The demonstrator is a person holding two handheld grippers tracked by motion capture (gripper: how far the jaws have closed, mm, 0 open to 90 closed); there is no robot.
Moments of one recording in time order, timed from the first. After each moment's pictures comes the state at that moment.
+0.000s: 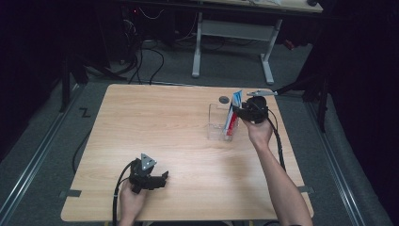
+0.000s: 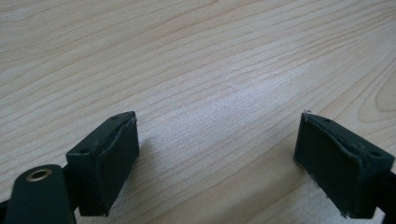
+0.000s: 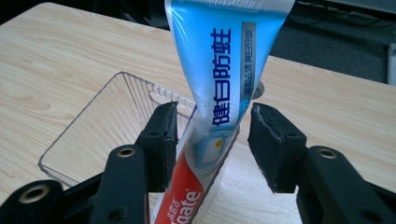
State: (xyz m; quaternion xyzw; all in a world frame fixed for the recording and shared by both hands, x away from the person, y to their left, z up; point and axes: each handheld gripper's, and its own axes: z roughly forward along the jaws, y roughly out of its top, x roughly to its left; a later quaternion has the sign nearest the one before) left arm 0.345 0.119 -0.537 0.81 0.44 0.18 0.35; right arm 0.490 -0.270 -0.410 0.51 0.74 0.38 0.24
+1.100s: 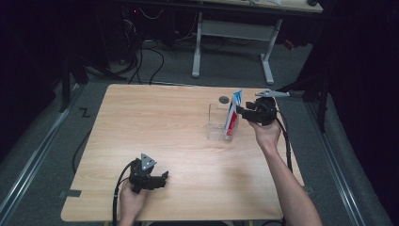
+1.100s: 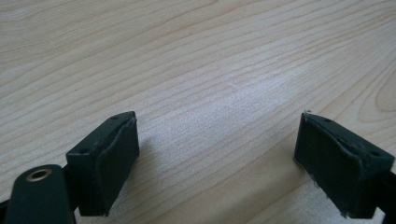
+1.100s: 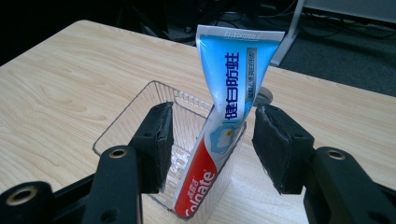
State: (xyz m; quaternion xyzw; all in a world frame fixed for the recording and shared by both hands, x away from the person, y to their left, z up) left arm 0.345 0.119 -0.537 0.81 0.44 0.18 0.35; right arm 0.464 -0.282 -0.386 0.49 0.74 0.41 0.22
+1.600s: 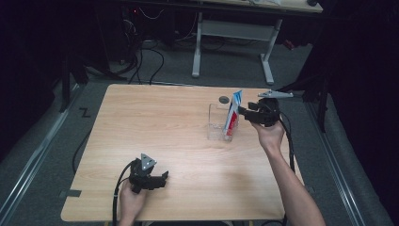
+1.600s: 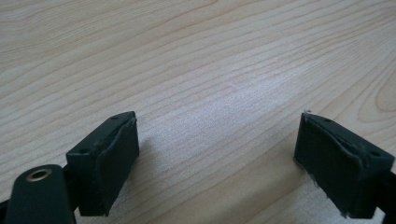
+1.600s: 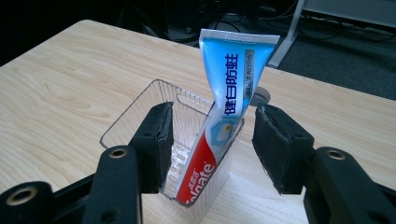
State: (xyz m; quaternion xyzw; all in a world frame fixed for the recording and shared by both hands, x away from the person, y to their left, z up) left arm 0.345 0.119 -0.537 0.81 0.44 0.18 0.35; right arm 0.454 -0.286 -0.379 0.48 0.74 0.41 0.23
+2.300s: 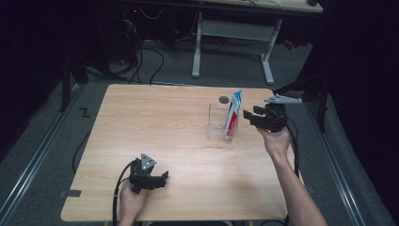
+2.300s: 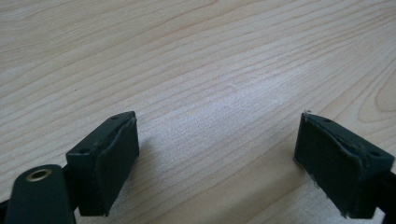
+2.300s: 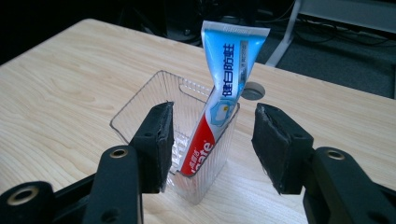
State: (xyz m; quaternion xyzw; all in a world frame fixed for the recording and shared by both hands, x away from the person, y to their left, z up) left arm 0.345 0.119 -0.537 0.81 0.44 0.18 0.35; right arm 0.428 -0.296 -0.372 0.48 0.74 0.42 0.24
